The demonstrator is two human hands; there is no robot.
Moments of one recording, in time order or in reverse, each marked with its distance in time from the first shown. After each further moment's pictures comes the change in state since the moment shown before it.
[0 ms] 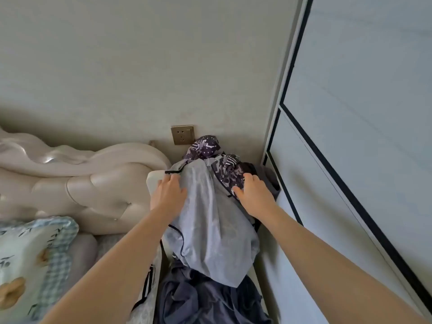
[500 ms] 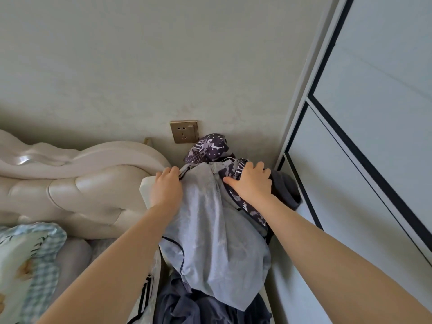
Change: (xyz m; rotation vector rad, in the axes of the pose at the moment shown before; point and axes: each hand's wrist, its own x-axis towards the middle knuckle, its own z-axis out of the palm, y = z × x) left_hand 0.082 -0.014 0.030 0.147 0.190 -0.039; right_hand 0.106 -0.020 0.036 -0.020 -0.017 0.193
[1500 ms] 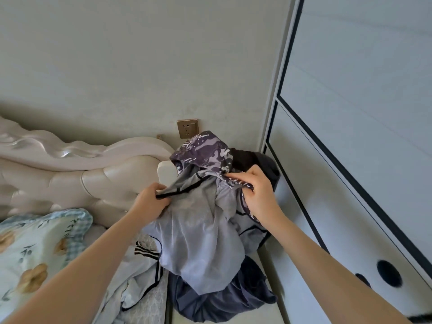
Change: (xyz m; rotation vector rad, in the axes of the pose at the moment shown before) left_hand -0.145 -0.073 -0.104 -0.410 -0.279 -0.053; right_hand -0.221 0.015 -0.057 0.554 0.351 -0.560
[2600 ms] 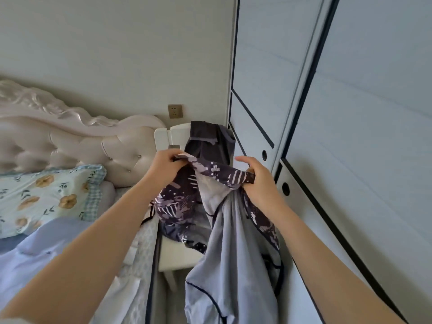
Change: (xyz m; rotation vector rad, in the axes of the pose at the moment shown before) left_hand -0.414 0.110 -0.001 -0.389 0.091 0.338; right_hand -0.330 -0.190 -0.208 0.054 -0.058 0.240
